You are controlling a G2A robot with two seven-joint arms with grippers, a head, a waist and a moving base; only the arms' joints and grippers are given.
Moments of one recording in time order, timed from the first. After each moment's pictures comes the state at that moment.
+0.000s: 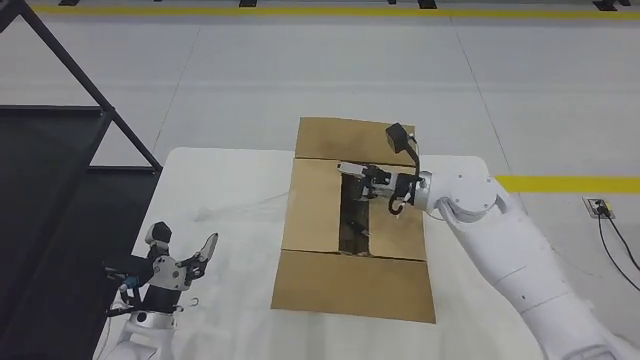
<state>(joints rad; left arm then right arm) 1.50 -1.26 -1.65 -1.73 1.25 -0.25 0.35 -0.40 -1.22 0.89 -0.98 0.35 -0.16 0.92</state>
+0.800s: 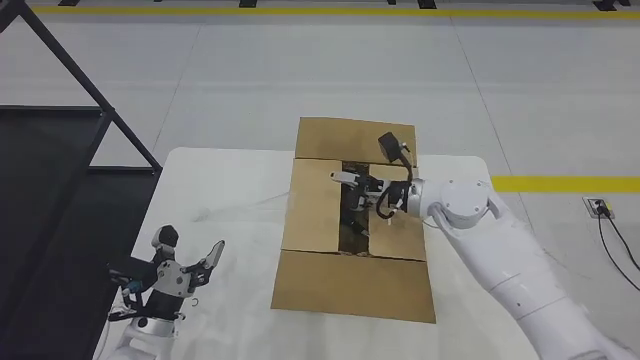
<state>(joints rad) 1.54 -1.26 -1.65 -1.79 1.25 -0.30 0.30 -0.41 -1.24 0.86 -0.99 0.32 -0.07 0.88</state>
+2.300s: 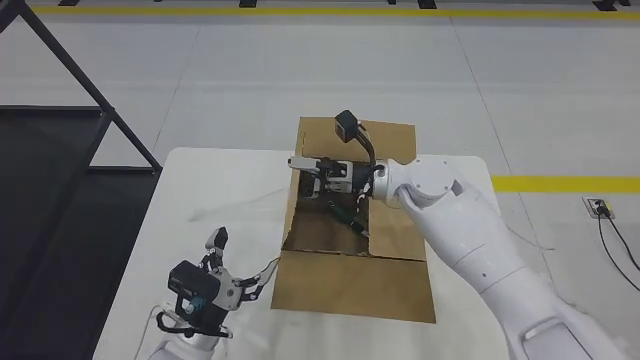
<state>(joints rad) 1.55 -1.26 -1.46 -1.94 1.46 -0.25 0.25 -0.25 -1.41 0.77 -0.83 0.52 -0.27 1.00</state>
